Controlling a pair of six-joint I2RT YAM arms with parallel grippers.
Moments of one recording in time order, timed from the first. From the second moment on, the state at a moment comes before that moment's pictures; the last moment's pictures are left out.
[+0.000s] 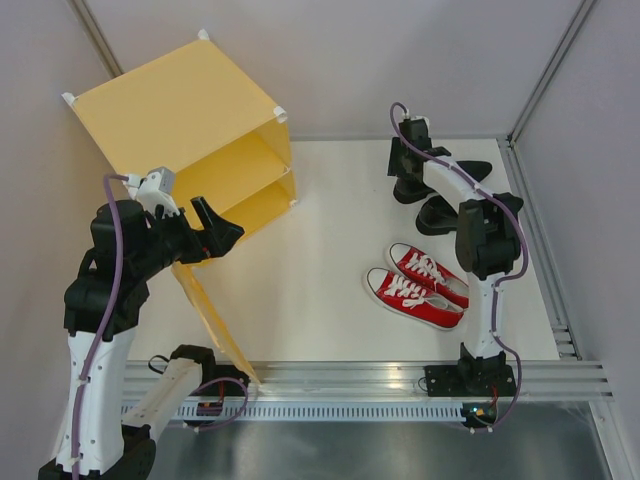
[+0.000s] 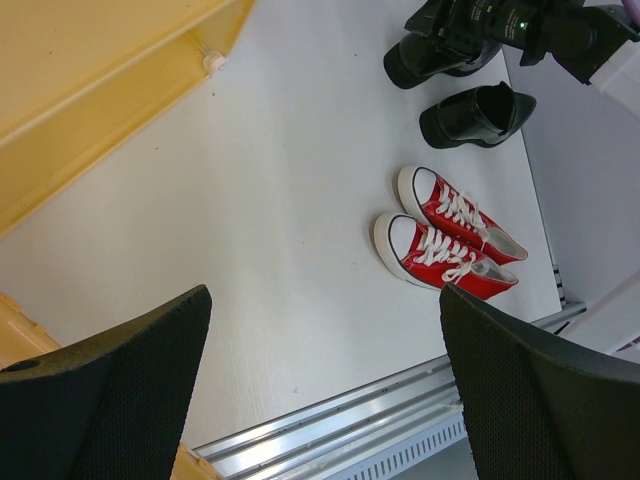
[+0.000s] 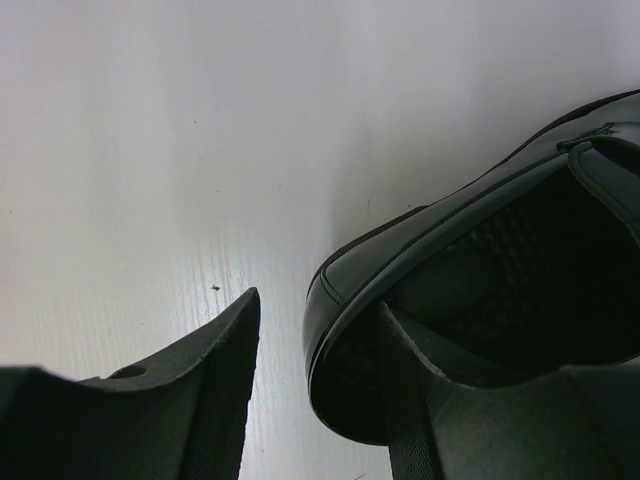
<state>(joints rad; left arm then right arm) -0.14 0.81 1.35 -1.00 0.30 -0.42 0.24 2.16 1.77 -0.37 0.20 0.28</state>
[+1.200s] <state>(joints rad) -0.14 0.79 1.33 -0.99 0.29 -0.42 0.78 1.67 1.31 -0.52 -0.12 0.04</state>
